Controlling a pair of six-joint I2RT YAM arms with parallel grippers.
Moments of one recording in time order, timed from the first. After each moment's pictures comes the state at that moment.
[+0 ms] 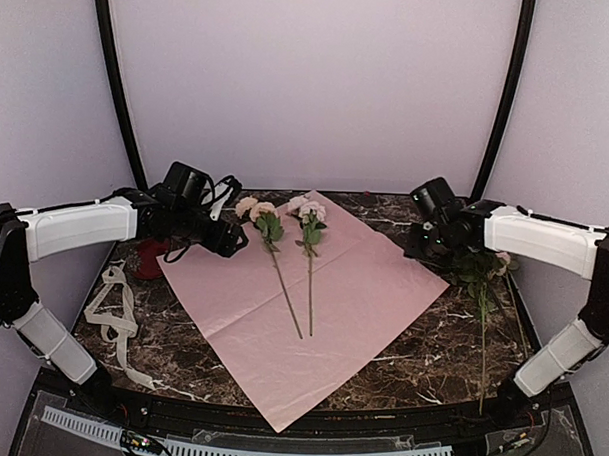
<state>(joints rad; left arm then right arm) -0.53 1.52 1.10 -0.34 0.07 0.01 0.66 1.55 1.17 -0.54 0.29 0.73</state>
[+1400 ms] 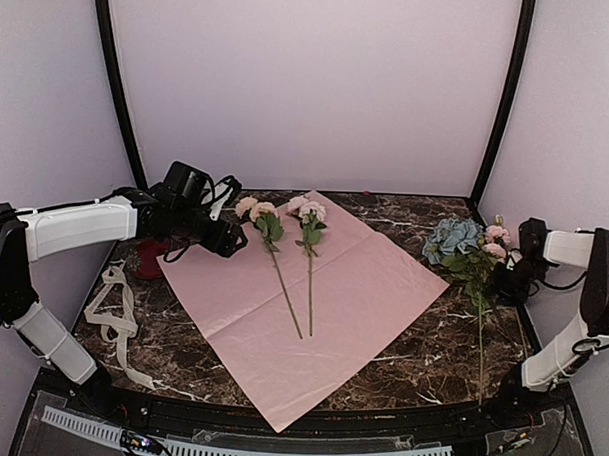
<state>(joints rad) -0.53 1.52 1.11 -0.36 0.06 0.02 -0.26 1.50 0.84 -0.65 -0.15 0.26</state>
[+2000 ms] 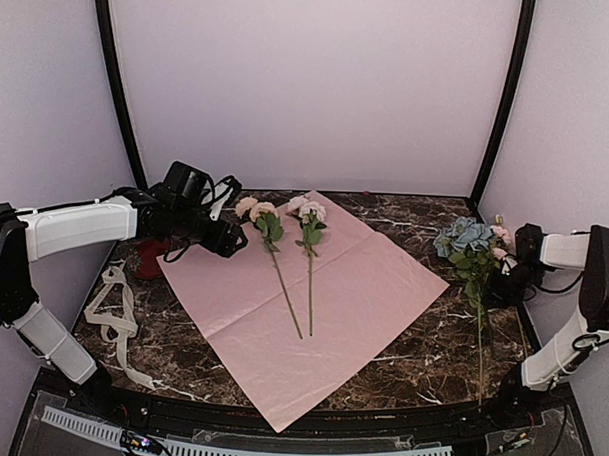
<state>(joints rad) -0.53 1.52 1.11 -0.36 0.06 0.02 -0.26 1.52 0.81 -0.62 -0.19 0.26</state>
